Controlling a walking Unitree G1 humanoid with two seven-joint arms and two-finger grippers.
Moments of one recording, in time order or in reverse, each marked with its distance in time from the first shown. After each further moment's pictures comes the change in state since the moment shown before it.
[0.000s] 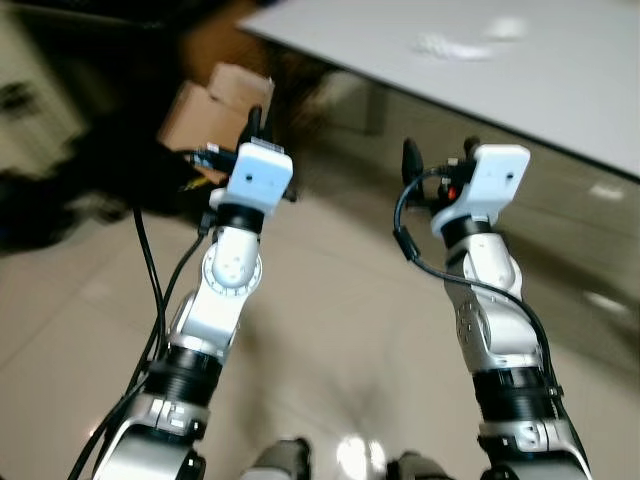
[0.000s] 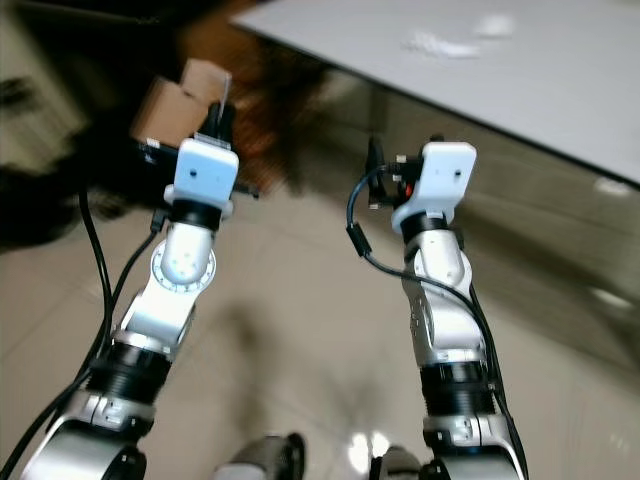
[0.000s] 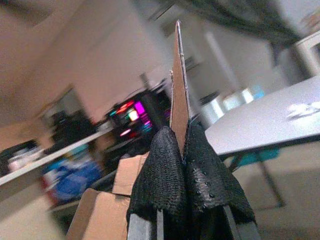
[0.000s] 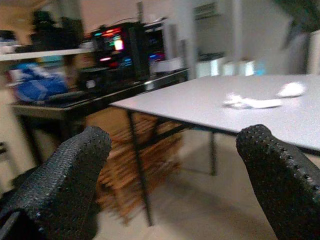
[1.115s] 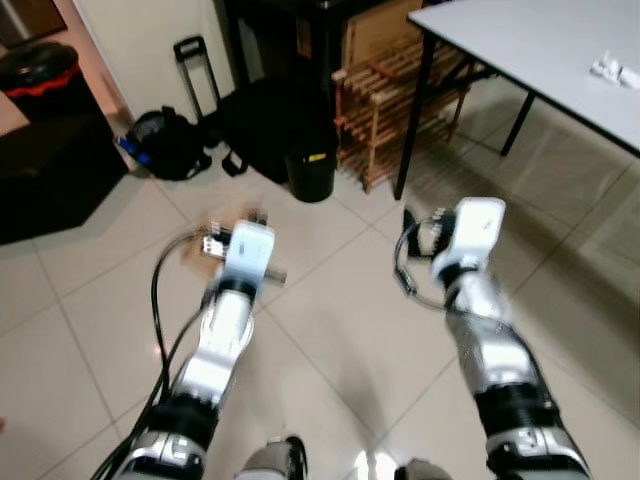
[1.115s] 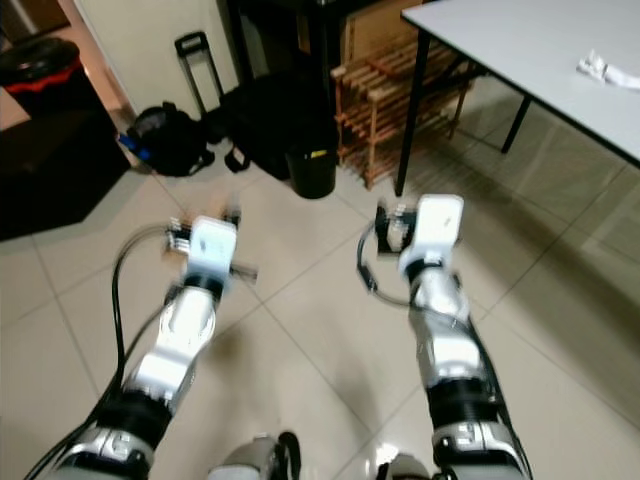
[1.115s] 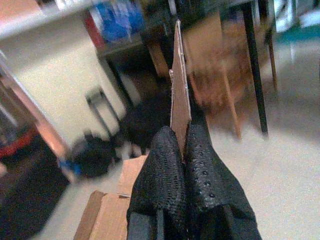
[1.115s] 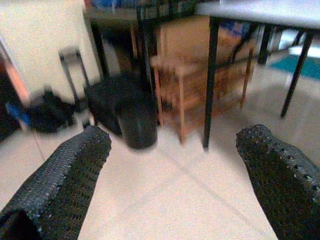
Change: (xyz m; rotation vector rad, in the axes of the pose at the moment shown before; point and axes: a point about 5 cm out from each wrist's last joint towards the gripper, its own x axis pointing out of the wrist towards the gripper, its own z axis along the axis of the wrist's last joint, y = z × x) left arm -0.090 -0.025 -0.102 -0.108 0.517 -0.143; right arm -0.034 -0.026 -0.087 -0.051 0.355 -0.057
